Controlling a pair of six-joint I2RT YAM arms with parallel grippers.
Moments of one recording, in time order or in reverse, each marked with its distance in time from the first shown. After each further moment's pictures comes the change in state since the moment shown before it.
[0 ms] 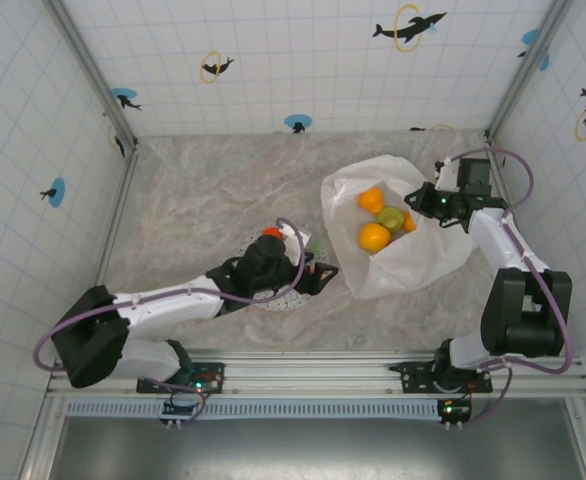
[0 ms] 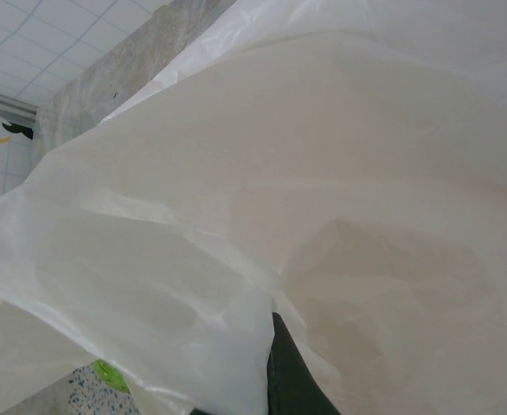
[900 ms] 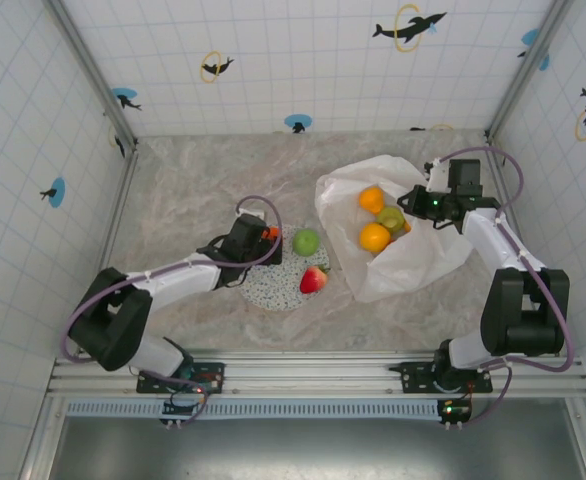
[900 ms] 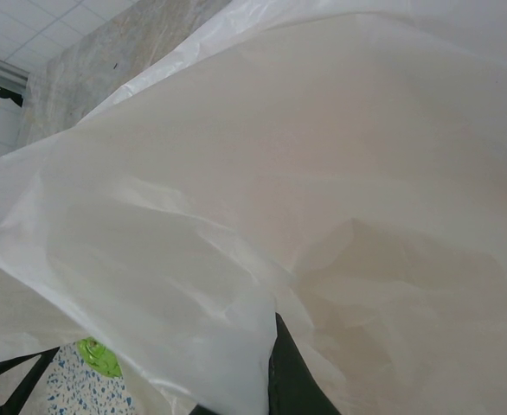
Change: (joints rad) left arm 0.303 0.189 0.063 -0.220 -0.286 -0.005; right arm 0.055 0.002 -0.004 0.002 0.028 -0.055
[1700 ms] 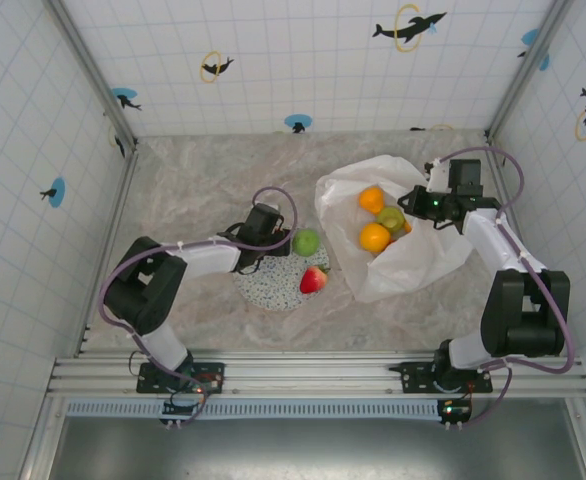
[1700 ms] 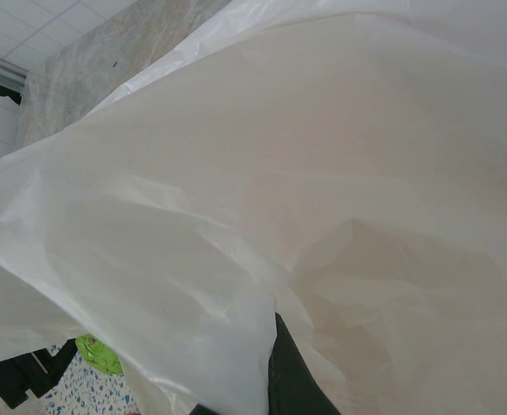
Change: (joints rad) left arm 0.013 0.239 0.141 0.051 0.039 0.017; right arm 0.000 -0.007 0.000 -0.010 0.003 -0.008
